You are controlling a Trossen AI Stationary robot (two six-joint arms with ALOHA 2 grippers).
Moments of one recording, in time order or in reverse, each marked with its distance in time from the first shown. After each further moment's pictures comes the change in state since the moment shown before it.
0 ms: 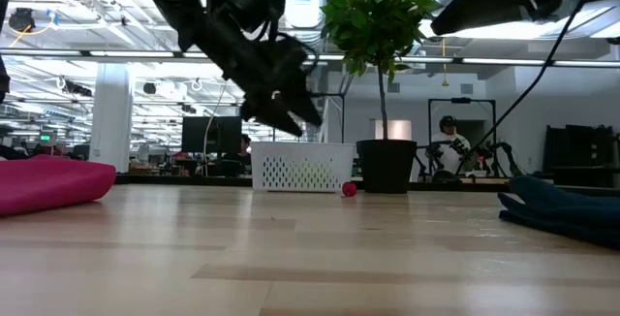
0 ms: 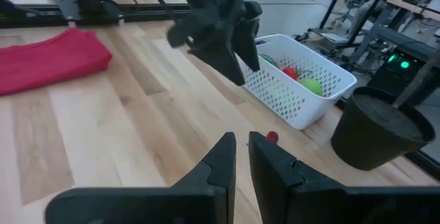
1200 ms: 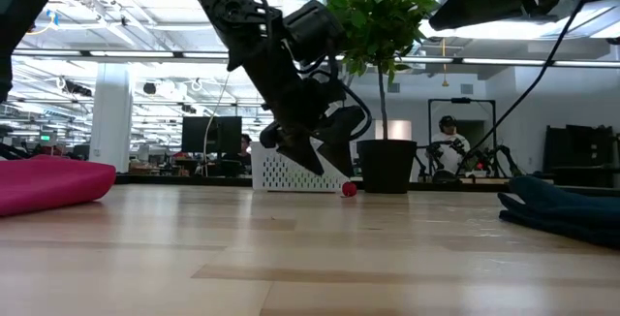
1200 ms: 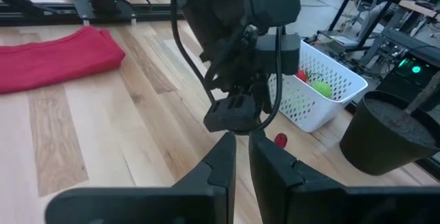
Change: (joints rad) left arm -0.096 0.352 0.304 -0.185 -0.288 -0.183; right arm 0.011 0.000 0.000 0.045 -0.017 -0.053
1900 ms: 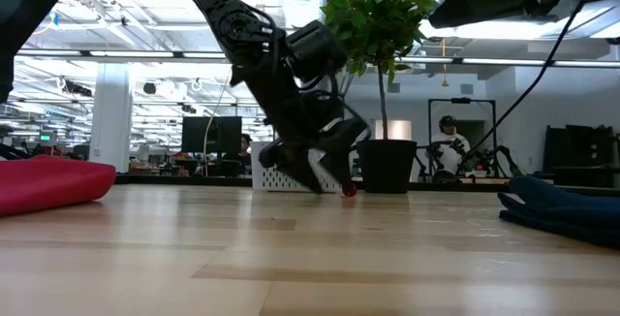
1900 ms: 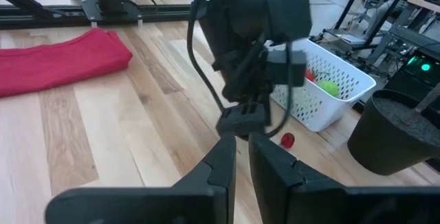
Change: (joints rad) left arm 0.040 0.040 0.001 0.029 0.134 -0.080; right arm 0.005 0.000 0.000 0.022 -0.013 -0.008
